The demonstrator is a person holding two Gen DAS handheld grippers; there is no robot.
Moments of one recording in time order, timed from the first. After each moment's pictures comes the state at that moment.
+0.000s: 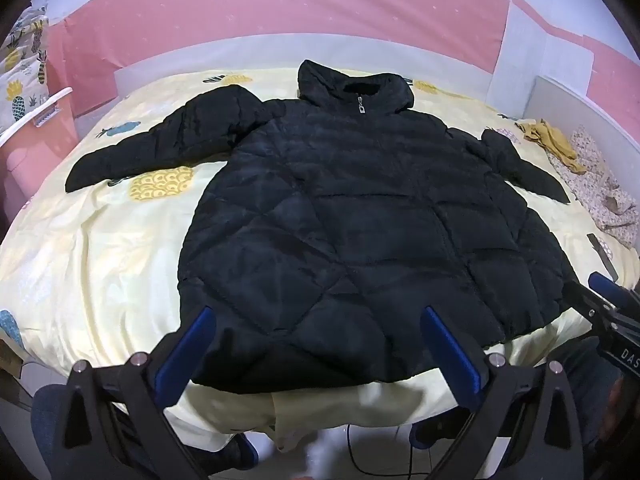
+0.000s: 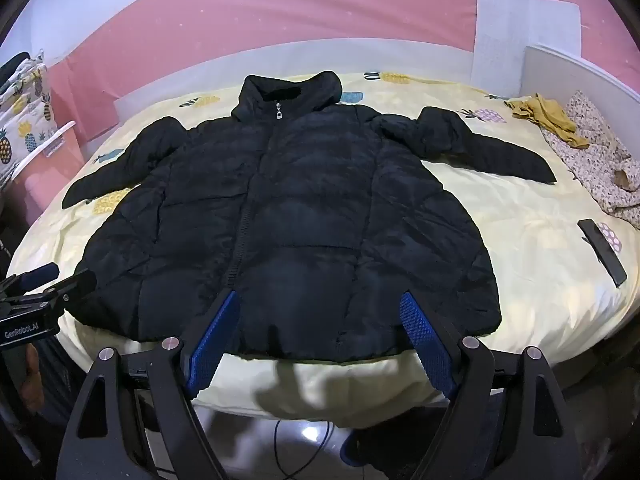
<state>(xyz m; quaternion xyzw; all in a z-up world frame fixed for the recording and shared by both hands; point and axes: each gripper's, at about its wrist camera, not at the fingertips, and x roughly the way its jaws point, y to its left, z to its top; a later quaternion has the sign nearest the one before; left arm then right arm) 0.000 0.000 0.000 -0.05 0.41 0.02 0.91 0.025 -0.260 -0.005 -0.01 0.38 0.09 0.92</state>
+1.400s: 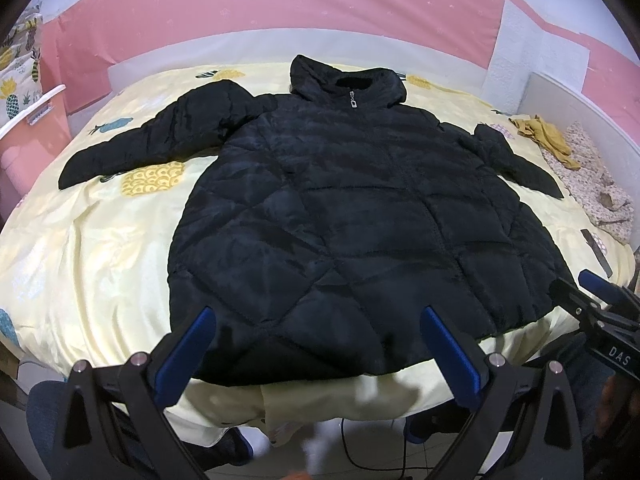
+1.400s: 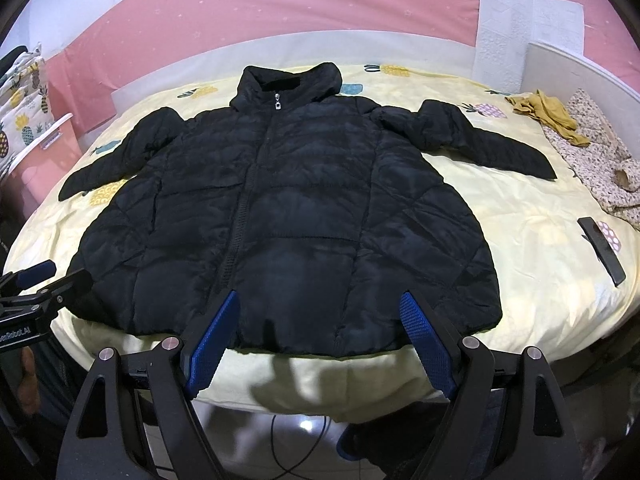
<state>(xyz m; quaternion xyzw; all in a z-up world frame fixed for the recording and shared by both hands) -0.012 -0.024 -0.004 -0.05 0.41 0.02 0.91 0.027 -0.257 -0.011 -0.02 0.39 0.09 0.92</state>
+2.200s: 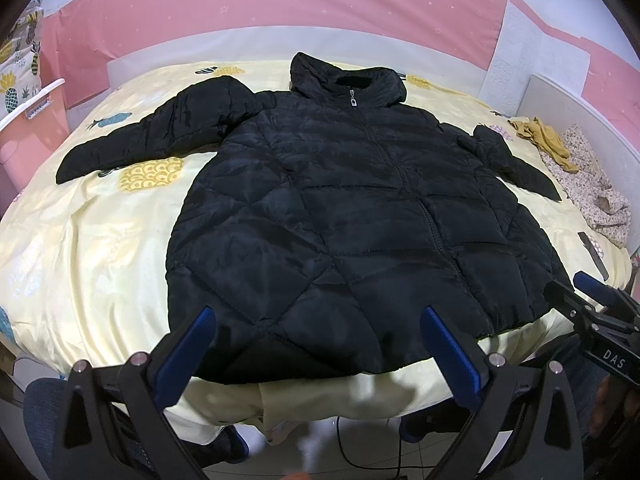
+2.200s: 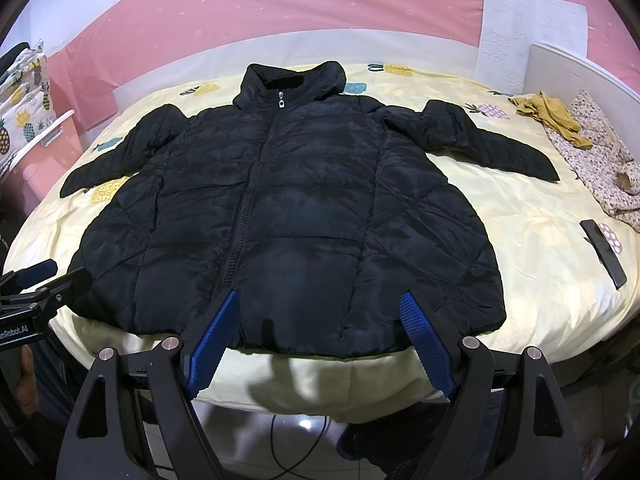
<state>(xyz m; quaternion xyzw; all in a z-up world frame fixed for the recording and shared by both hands) -0.004 -0.007 -0.001 -0.06 0.41 0.01 0.91 0.028 -0.256 -0.010 -0.02 0.39 0.09 0.92</state>
